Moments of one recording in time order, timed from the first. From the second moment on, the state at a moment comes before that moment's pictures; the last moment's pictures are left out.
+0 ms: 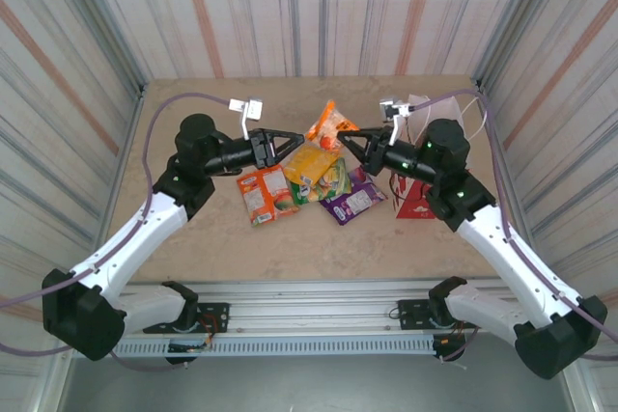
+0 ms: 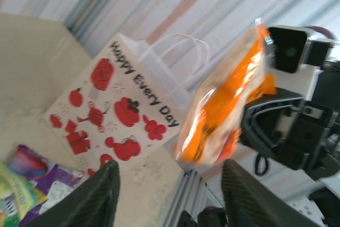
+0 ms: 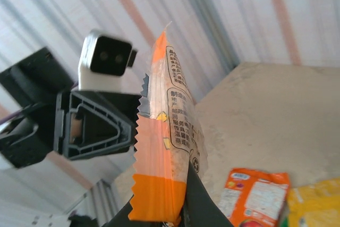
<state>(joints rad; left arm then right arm) -0.49 1.15 0.97 0.11 0.70 -0.71 0.49 0.99 0.99 -0.05 -0.52 0.51</state>
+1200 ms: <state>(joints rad) -0.42 1.33 0.92 -0.34 0.45 -0.68 -0.07 1.01 1.21 -0.65 -0.18 0.37</state>
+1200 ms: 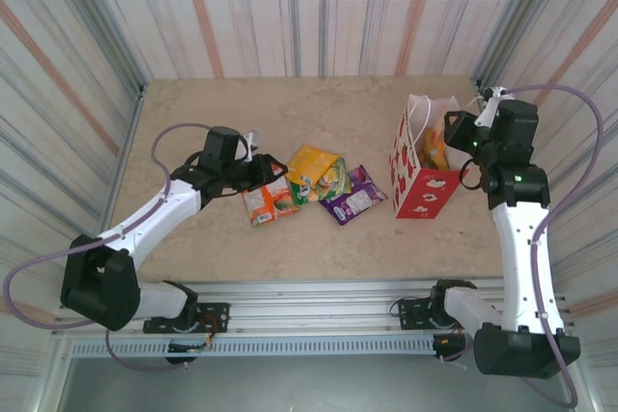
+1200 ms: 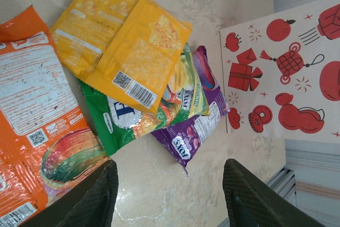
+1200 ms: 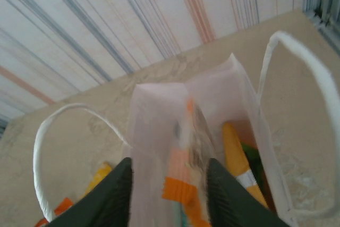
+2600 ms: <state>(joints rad) -0.15 1.64 0.99 -0.58 0.44 -0.54 0.78 1.22 1.25 -0.49 -0.08 0.35</state>
